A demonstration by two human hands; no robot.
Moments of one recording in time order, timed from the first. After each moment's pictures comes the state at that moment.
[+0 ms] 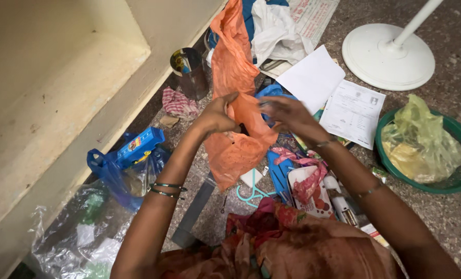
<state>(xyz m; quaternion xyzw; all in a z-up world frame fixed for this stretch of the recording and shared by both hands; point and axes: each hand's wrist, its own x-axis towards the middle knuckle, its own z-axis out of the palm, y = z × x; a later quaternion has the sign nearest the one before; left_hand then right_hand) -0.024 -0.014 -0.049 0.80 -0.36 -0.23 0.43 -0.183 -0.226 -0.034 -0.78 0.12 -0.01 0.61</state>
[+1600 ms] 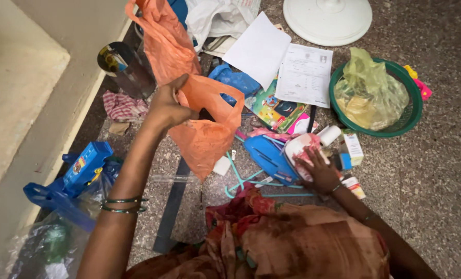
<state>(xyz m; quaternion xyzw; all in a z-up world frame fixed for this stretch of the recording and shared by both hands) -0.028 -0.041 -0.049 0.78 -0.39 -0.18 0.46 -0.464 -0.312 -0.292 -0.97 0.20 0.10 0.03</state>
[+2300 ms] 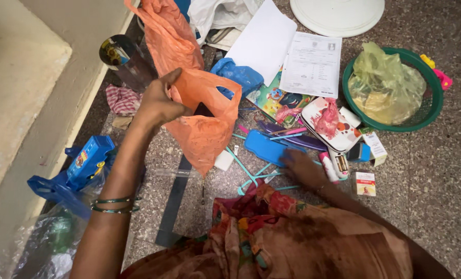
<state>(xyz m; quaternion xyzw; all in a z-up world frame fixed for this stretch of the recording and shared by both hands) -0.028 -0.025 -0.038 0.79 -0.39 -0.16 0.44 -0.419 -0.281 -0.303 -0.98 0.05 -0.11 0.15</state>
